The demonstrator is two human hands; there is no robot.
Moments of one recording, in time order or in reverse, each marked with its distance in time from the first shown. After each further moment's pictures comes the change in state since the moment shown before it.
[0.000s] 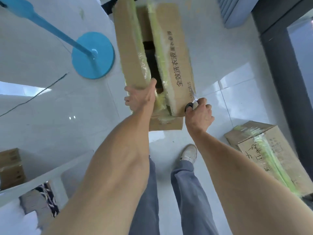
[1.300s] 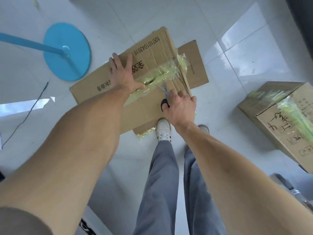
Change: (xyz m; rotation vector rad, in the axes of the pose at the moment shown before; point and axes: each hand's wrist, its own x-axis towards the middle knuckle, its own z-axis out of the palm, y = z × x) left_hand 0.120 0.014 0.071 1.057 -0.131 0.863; right_hand 0.018 0.021 0.099 -0.248 -0.131 -0.313
